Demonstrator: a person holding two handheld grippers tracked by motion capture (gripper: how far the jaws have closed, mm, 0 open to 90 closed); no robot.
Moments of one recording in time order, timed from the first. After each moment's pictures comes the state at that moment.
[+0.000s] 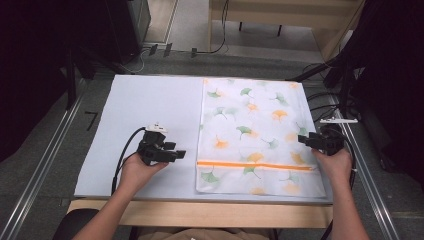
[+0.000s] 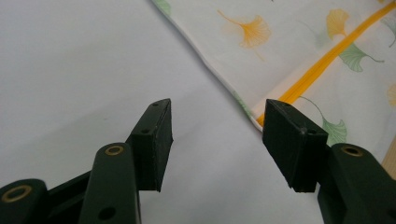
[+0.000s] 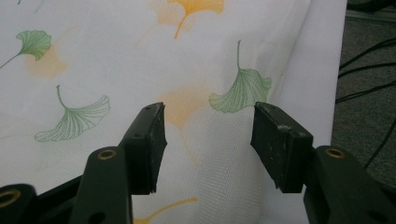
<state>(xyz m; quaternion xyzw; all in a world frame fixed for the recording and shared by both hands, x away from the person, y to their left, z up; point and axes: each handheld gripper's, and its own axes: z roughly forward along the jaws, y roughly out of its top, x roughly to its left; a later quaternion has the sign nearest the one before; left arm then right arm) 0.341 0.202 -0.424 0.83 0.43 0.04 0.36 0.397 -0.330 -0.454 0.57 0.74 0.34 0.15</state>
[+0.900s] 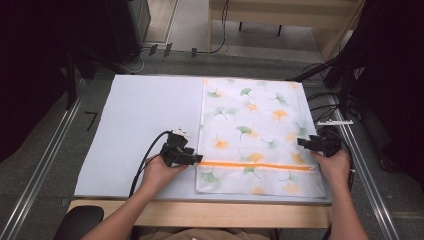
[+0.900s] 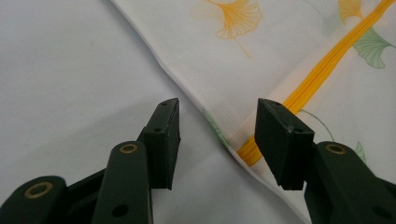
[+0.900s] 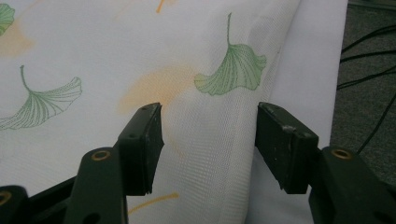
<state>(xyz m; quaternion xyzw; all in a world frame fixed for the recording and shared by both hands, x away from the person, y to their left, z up) 0.356 0.152 -0.455 0.84 0.43 0.01 0.33 0.402 -0.331 -0.470 0.57 0.74 0.32 0.14</state>
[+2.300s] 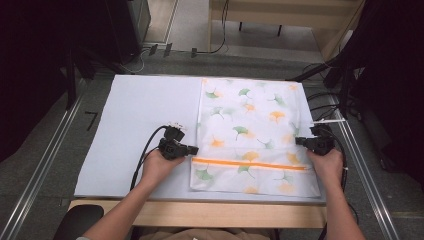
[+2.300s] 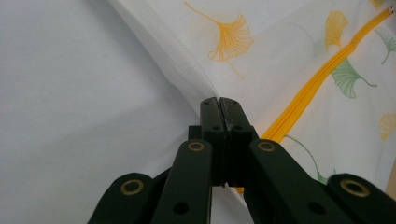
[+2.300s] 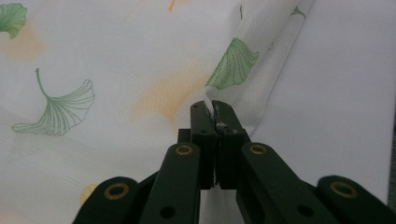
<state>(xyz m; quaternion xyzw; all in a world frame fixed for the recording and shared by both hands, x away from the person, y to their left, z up) 0.373 0.170 -0.449 0.82 0.45 -0.03 0.36 0.406 -0.310 -0.467 0.58 0.75 0.31 0.10</state>
